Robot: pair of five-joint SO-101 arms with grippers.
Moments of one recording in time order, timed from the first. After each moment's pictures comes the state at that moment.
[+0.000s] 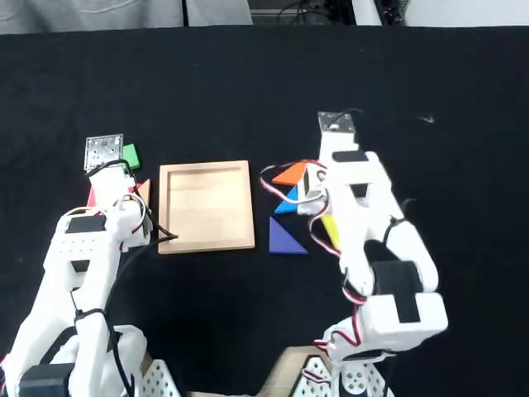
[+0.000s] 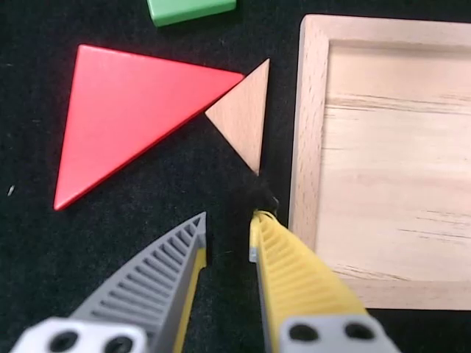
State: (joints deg) left arm -10.0 -29.0 61.6 40.4 0.7; right arm -3.8 6.4 30.2 58.3 -5.8
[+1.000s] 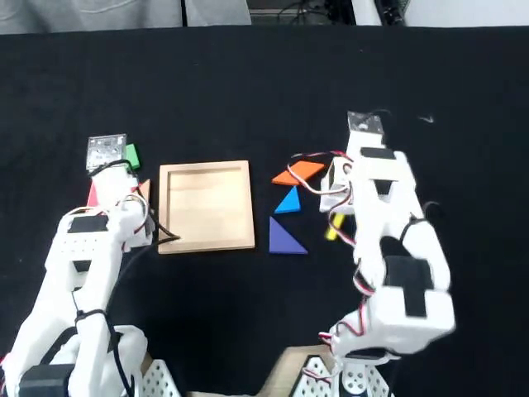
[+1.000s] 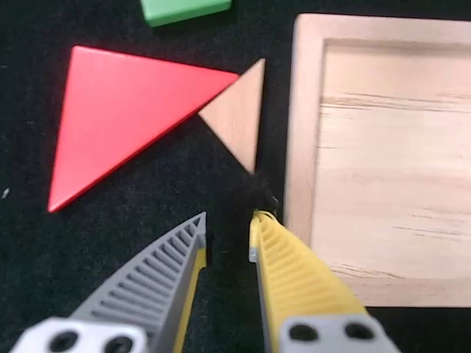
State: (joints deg) left arm -9.0 -29.0 61.6 40.4 0.7; right arm 4.1 5.8 28.5 60.2 -2.1
